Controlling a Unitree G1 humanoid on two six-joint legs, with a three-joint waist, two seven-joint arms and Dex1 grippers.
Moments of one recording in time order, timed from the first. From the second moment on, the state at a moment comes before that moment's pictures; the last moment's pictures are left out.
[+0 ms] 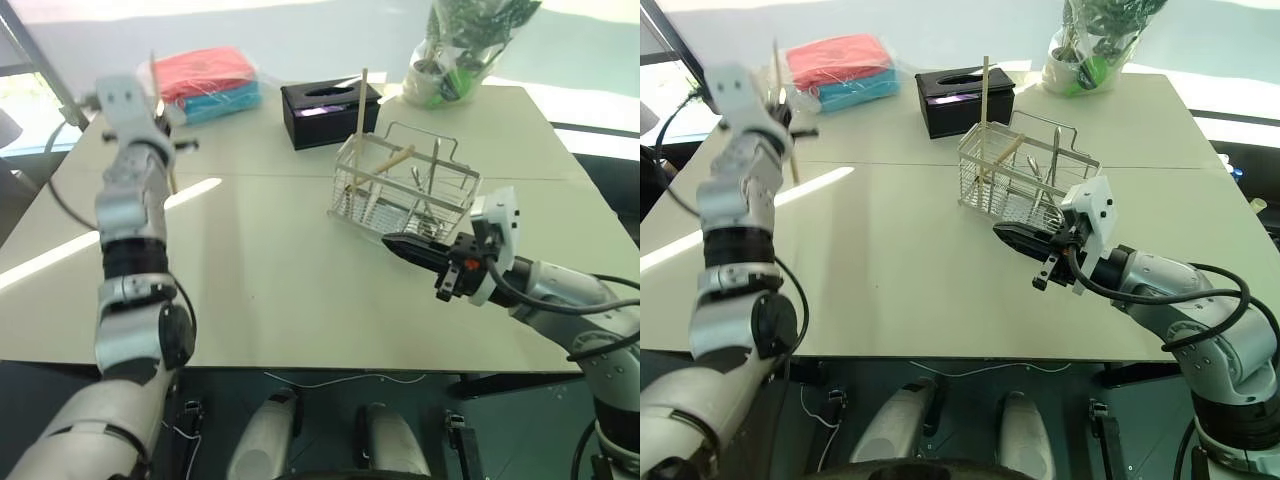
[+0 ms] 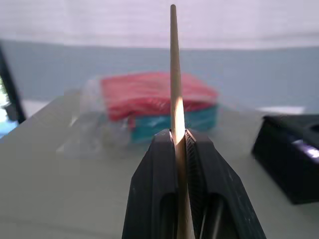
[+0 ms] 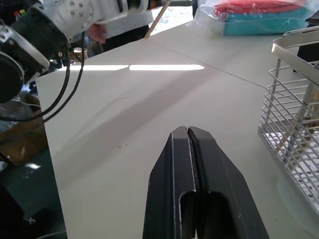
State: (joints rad) left arm -1.10 0.35 0.33 0.66 -0.14 0.21 -0.19; right arm -0.21 -0.72 -0.17 -0.62 0.93 0.78 0.52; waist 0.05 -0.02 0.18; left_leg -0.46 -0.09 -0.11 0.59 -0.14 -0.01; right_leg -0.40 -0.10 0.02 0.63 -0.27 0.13
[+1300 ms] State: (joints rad) left arm -1.38 -0.06 0.43 1.20 -0.49 -0.34 -0.92; right arm 0.01 -0.59 -0.38 -0.86 0.89 0.68 0.13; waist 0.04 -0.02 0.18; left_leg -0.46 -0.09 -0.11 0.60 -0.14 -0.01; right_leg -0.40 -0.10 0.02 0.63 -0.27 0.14
